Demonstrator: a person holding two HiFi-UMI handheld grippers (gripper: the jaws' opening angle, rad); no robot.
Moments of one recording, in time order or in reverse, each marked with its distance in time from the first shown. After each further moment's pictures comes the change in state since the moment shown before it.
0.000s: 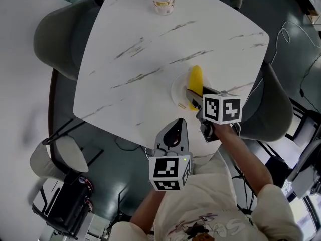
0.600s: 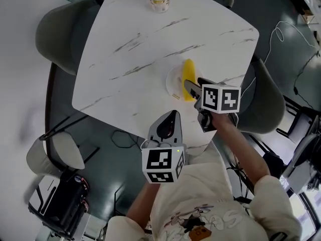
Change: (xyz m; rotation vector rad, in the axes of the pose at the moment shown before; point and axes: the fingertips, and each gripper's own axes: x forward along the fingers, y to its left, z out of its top) left arm -0.029 -0.011 0.015 0.020 -0.040 -0.008; right arm -0.032 0.006 0.013 -0.004 -0.069 -0.004
